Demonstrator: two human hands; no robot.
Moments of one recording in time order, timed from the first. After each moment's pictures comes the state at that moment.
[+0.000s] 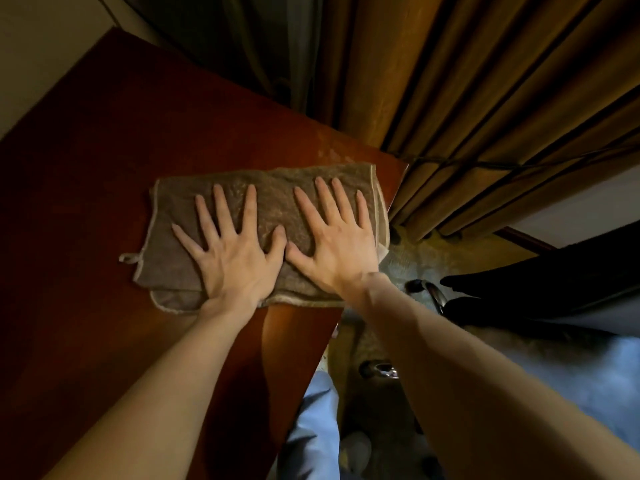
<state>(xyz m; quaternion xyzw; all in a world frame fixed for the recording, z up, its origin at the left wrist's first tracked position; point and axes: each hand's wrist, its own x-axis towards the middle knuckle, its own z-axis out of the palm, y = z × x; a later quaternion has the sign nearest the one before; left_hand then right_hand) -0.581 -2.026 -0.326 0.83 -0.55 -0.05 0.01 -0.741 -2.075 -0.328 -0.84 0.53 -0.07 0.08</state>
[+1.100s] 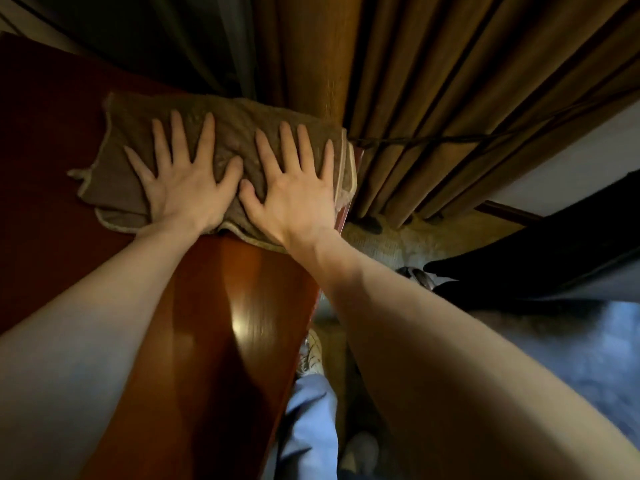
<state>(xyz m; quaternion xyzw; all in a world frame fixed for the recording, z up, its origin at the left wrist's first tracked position) -0.566 -2.146 -0.323 0.78 -0.63 -0.04 0.00 -0.727 -2.138 -0.329 -0.78 0.61 -0.11 0.07</state>
